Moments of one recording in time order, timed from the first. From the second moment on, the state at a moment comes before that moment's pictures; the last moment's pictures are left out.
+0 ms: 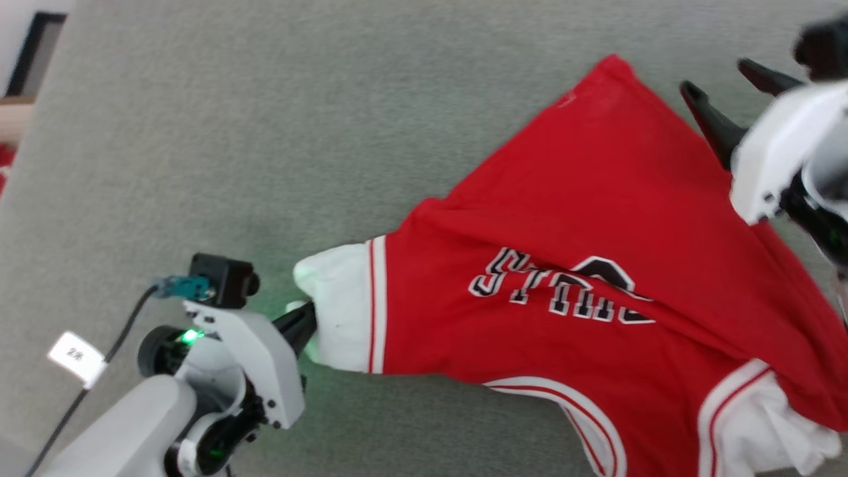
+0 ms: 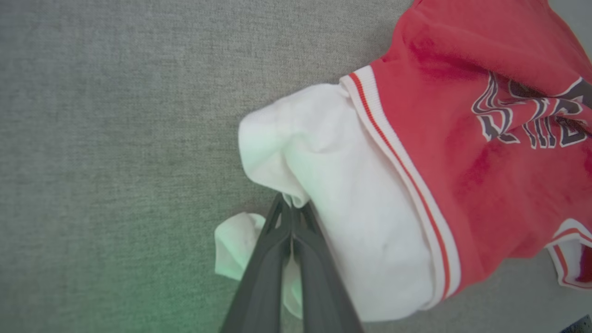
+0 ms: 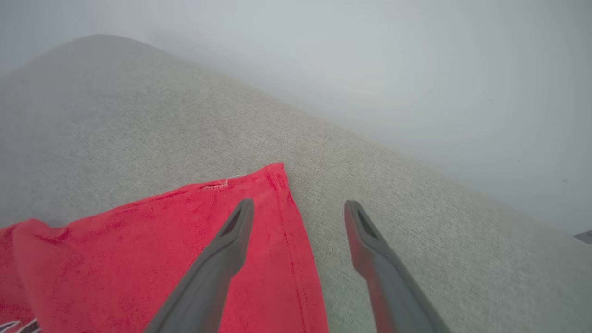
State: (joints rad) left arm -0.46 0.68 -0.69 0.03 -1.02 0.12 0.25; right arm -0.78 -0.41 0.26 0.18 0.44 0.13 0.54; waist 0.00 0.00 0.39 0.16
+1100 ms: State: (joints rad) left arm -0.63 0.61 -0.71 0.20 -1.01 0.03 0.25; right arm -1.30 -0.40 0.60 0.98 0.56 0.13 0.60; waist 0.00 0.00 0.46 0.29
